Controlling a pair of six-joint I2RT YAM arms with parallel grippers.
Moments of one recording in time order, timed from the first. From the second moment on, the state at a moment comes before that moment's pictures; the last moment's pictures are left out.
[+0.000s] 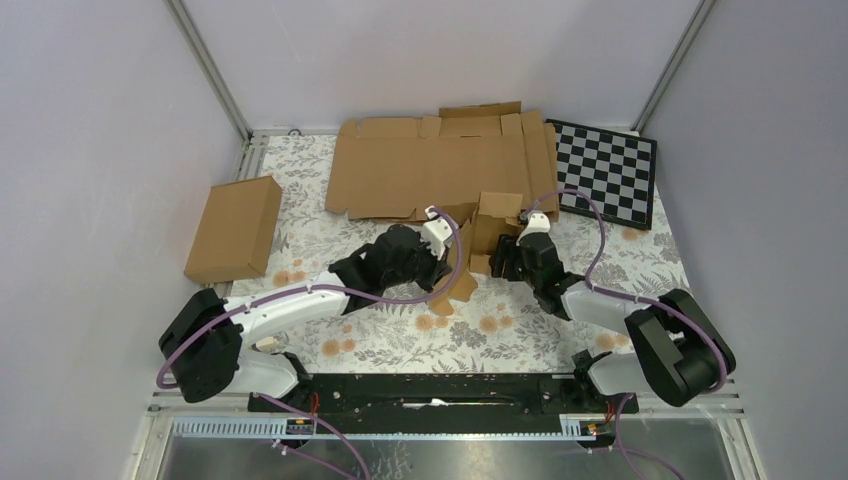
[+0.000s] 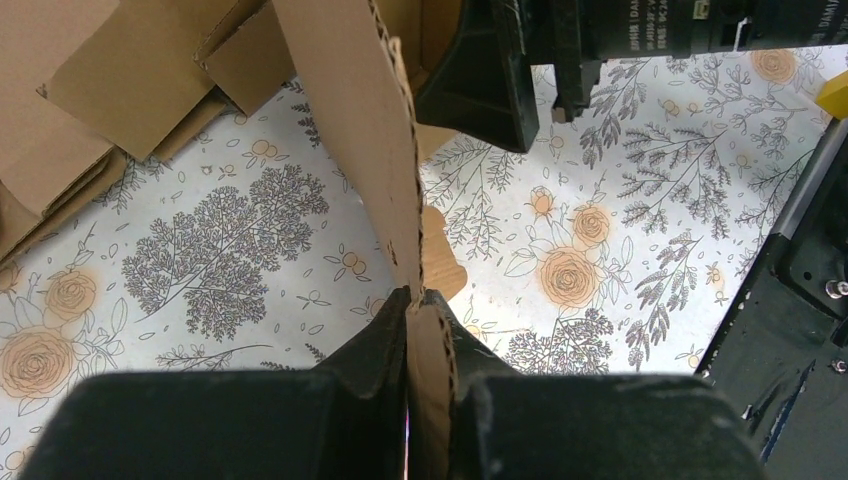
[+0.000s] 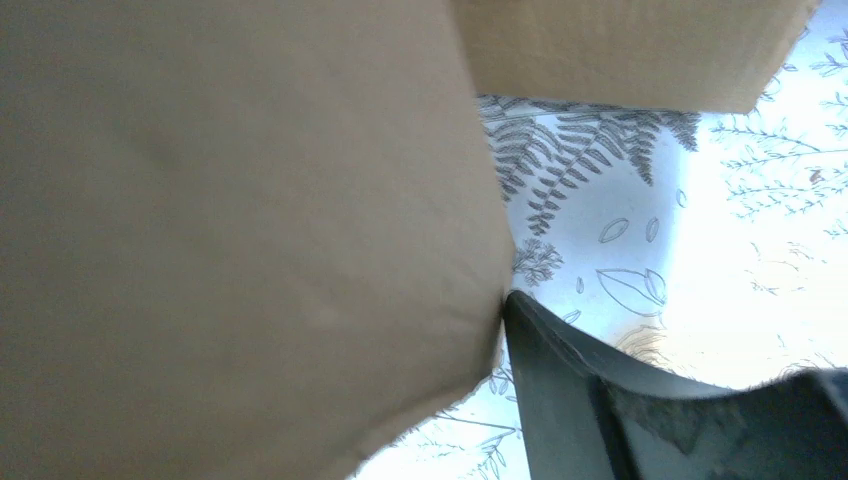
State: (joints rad) left arm -0.90 1.33 0.80 0.05 0.10 -0.11; right arm 0.50 1.34 0.42 0.31 0.11 0.44
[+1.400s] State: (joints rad) left arm -0.90 1.38 0.82 0.12 0.07 -0.22; right arm 0.66 1.75 0.83 0.00 0.70 0.65
